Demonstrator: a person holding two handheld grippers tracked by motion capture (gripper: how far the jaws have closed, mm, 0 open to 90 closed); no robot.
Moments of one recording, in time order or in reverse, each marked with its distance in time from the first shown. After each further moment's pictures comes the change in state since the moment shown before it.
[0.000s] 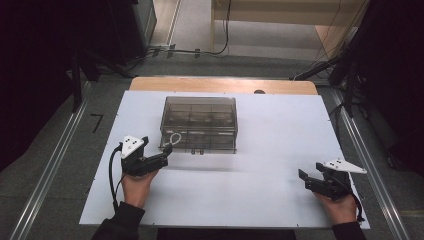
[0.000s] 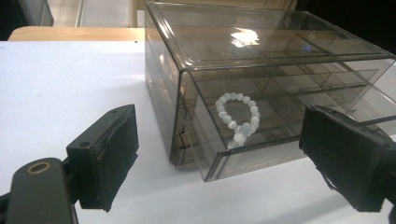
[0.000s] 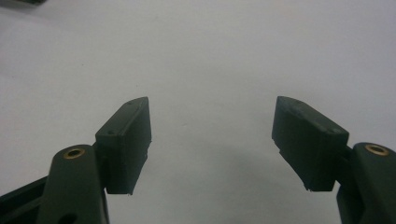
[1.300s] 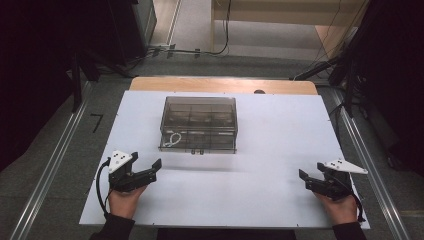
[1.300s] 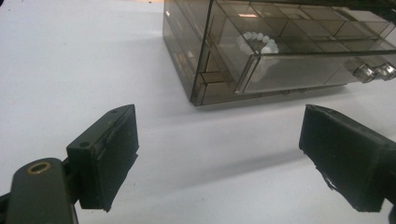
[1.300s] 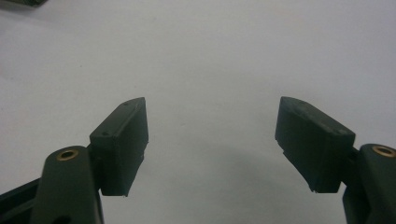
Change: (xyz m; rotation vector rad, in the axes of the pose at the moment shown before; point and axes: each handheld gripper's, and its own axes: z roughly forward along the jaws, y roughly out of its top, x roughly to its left) left arm 0.015 -0.028 -0.031 0.085 0.015 -0.018; right arm 0.000 0.000 -0.001 -0.001 -0.004 0.010
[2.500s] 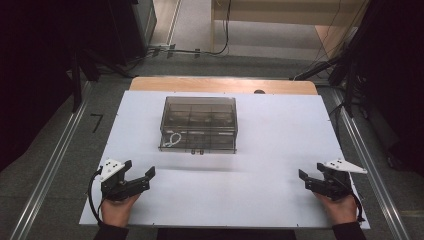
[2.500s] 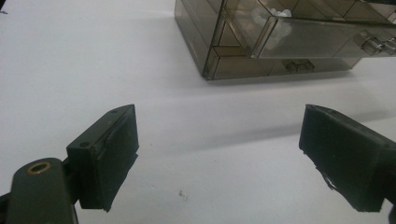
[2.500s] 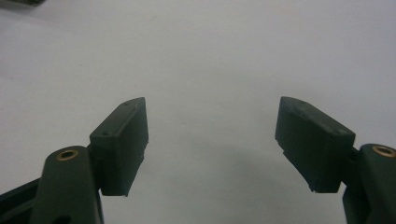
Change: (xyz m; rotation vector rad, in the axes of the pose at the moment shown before) left arm 0.009 -0.016 -0.017 0.026 0.010 -0.030; right arm 0.000 0.000 0.001 0.004 0.000 0.000
